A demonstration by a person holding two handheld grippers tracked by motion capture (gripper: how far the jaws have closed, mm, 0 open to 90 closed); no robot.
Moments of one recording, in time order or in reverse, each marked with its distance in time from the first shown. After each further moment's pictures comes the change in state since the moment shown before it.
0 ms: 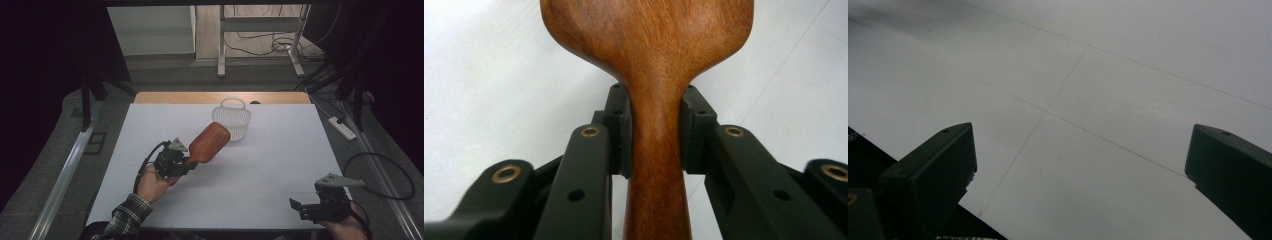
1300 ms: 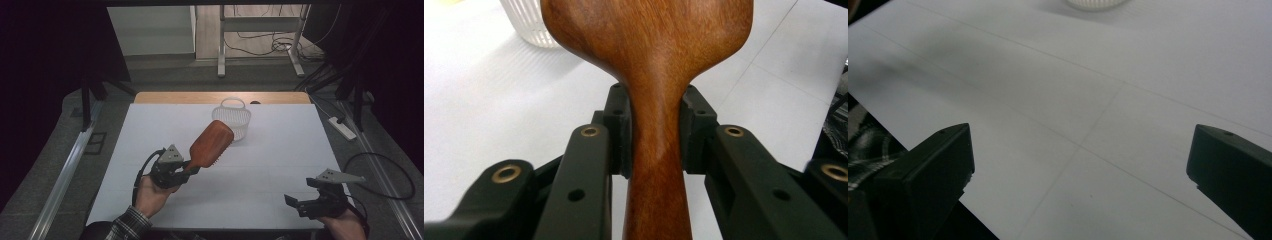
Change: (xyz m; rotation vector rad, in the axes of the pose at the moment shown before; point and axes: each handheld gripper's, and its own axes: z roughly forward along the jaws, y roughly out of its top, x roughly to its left) left arm -0.032 -0.011 -0.027 -0.176 -0.019 0.024; right arm 0.000 0.011 0.003 -0.106 0.156 0.003
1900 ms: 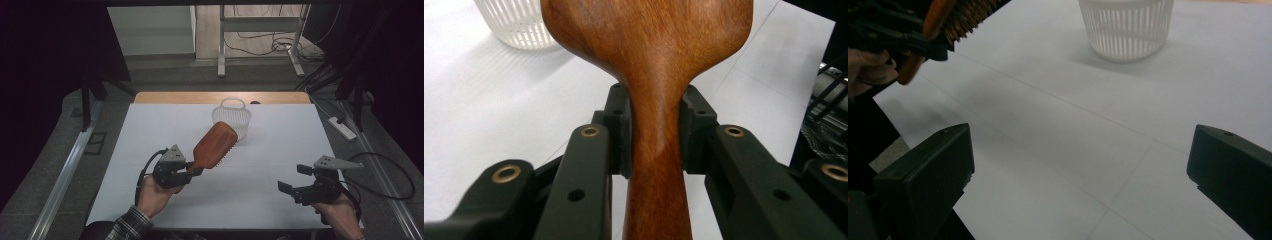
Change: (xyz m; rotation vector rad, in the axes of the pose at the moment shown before) left arm 0.000 0.001 0.006 -0.009 -0.056 -0.008; right arm -0.001 0.031 0.010 -0.107 0.122 0.021
